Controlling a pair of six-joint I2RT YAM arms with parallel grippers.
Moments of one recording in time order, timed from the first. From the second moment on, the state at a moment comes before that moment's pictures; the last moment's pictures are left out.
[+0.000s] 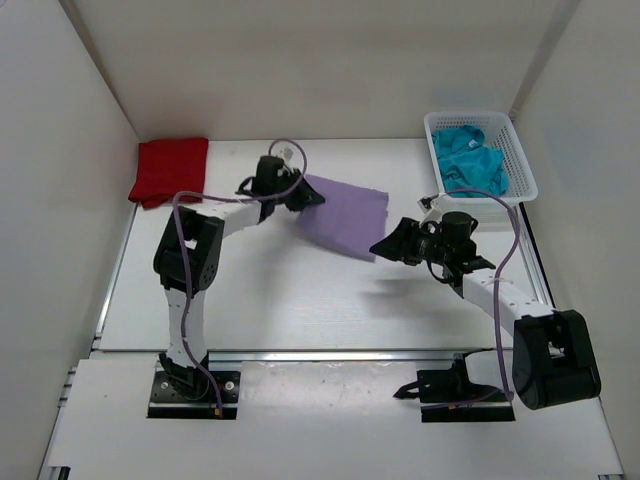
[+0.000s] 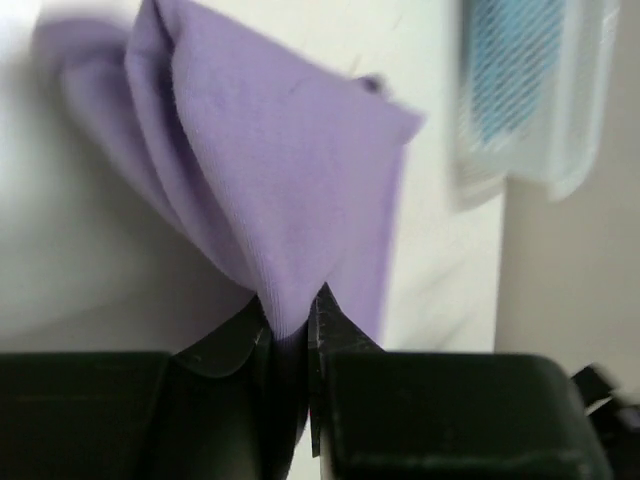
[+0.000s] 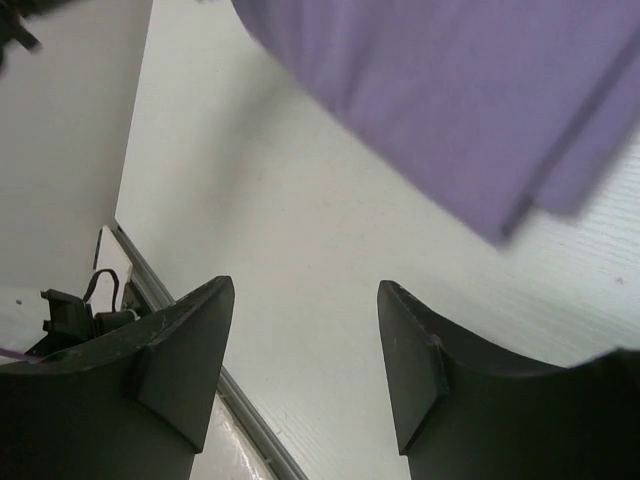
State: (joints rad) left arm -0.40 2.06 1.33 0.16 0.38 -0.82; right arm 0.18 1.24 0.55 0.21 -0.68 0.59
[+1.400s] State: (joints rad) left arm -0.31 1.51 0.99 0.18 0.18 -0.83; right arm 0.18 1.46 1.11 -0.05 -0.37 0.46
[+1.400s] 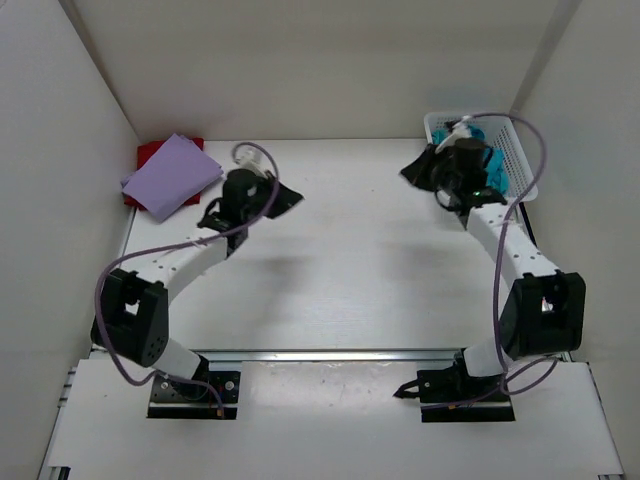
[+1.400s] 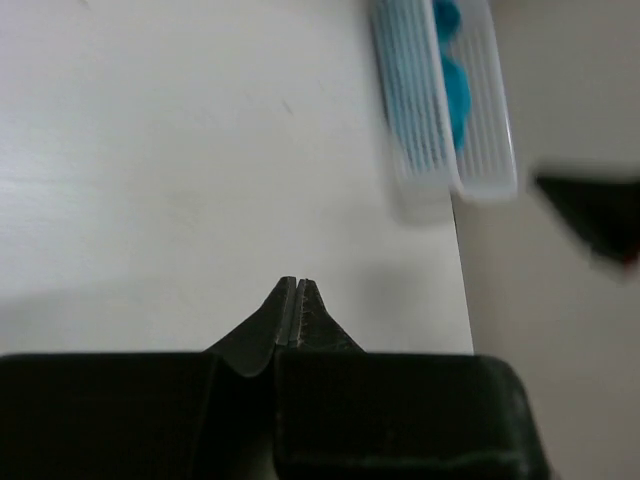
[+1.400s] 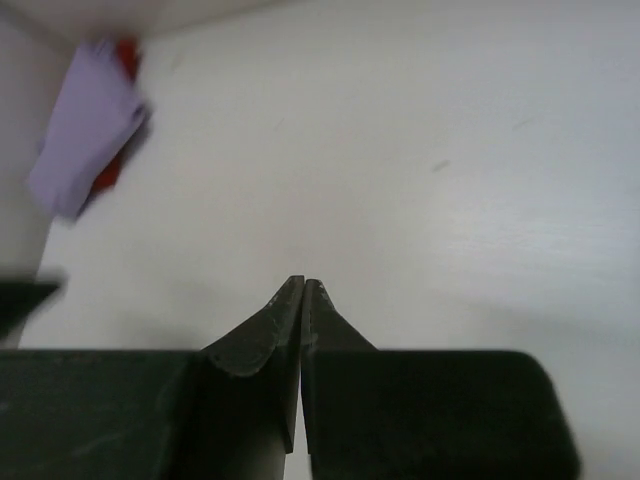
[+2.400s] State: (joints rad) left arm -0.65 1.31 0.44 0.29 0.27 -0.73; right arm -0.20 2.48 2.26 -0.54 -0.20 0.28
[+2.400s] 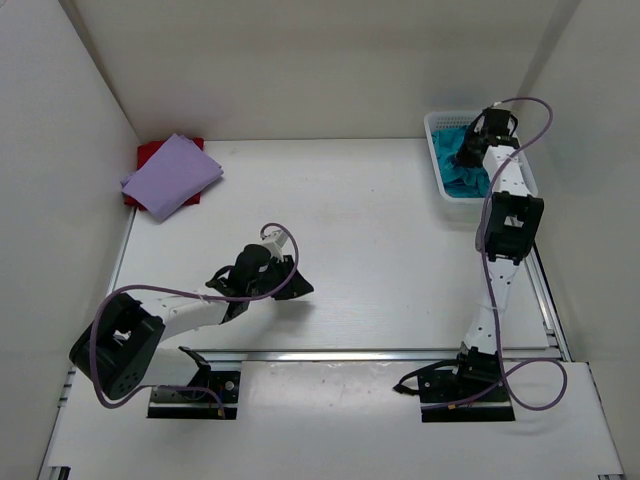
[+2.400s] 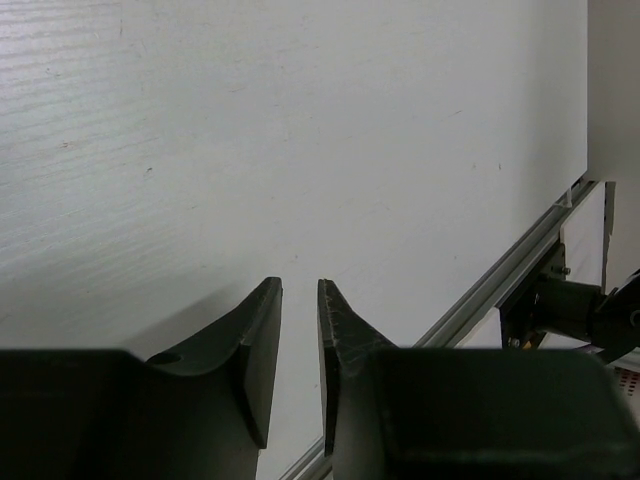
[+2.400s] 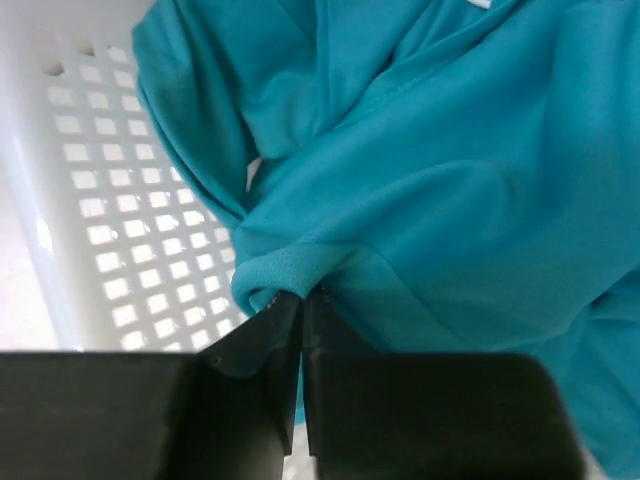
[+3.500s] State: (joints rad) left arm -0.11 1.01 0.52 0.17 0.38 -0.81; right arm 0.12 1.39 1.69 0.07 -0.85 0.51
